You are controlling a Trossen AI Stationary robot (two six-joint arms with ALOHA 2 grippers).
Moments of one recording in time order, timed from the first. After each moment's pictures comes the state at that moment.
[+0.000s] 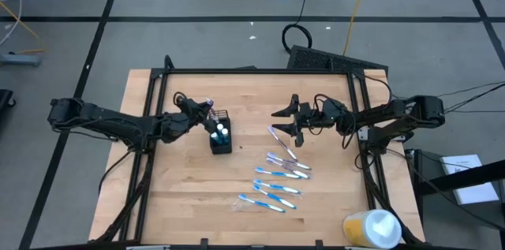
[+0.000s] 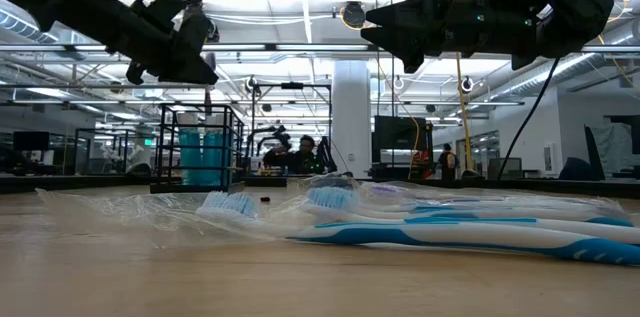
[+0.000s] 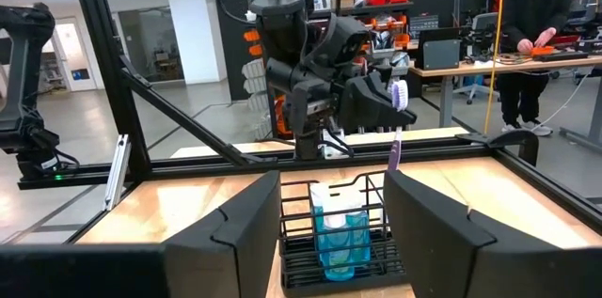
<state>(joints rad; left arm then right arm) -0.02 1.03 0.37 0.33 -0.82 -0.32 -0.18 1.40 0.44 1.06 -0.24 0.12</state>
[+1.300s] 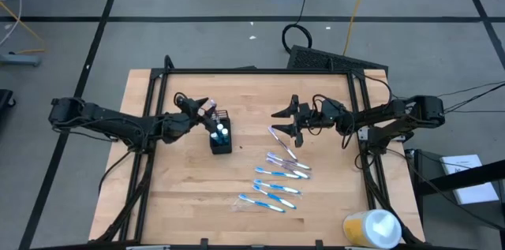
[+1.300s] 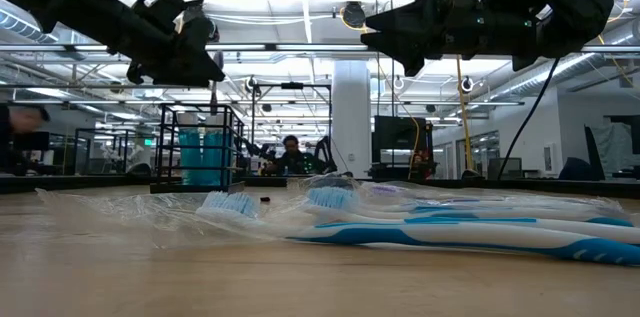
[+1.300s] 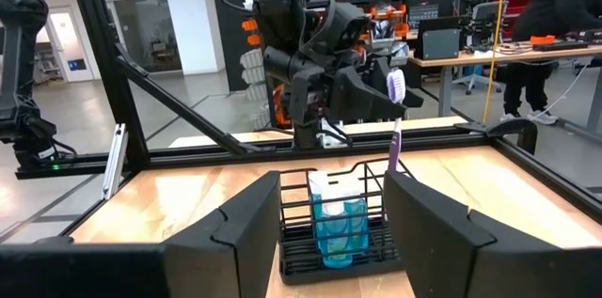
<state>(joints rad) -0.02 1.04 0.37 0.35 -0.84 -0.31 -0.18 1.40 0.44 1.03 -0.24 0.11</state>
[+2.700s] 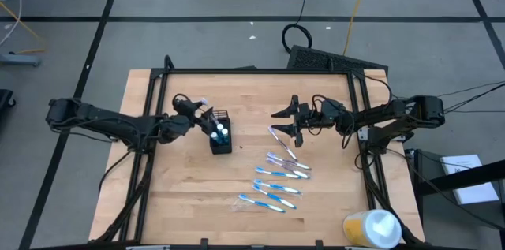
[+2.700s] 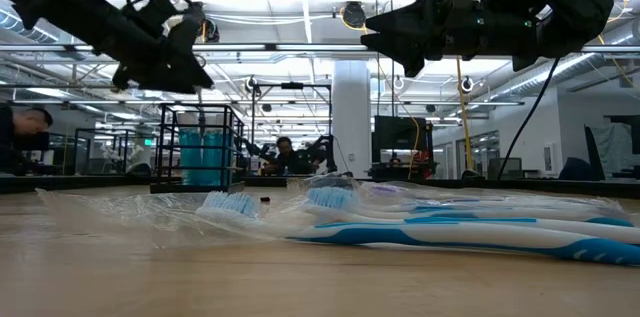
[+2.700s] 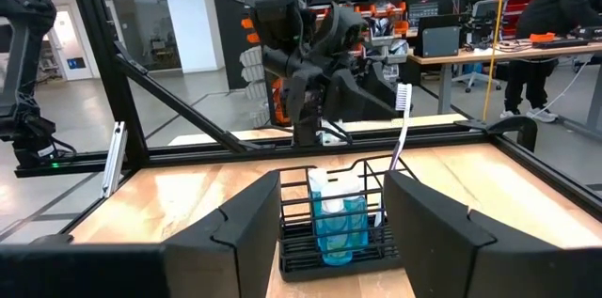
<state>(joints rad) -0.04 0.97 0.37 0.14 -0.84 -0.45 -0.18 1.40 0.44 1.02 -0.24 0.11</state>
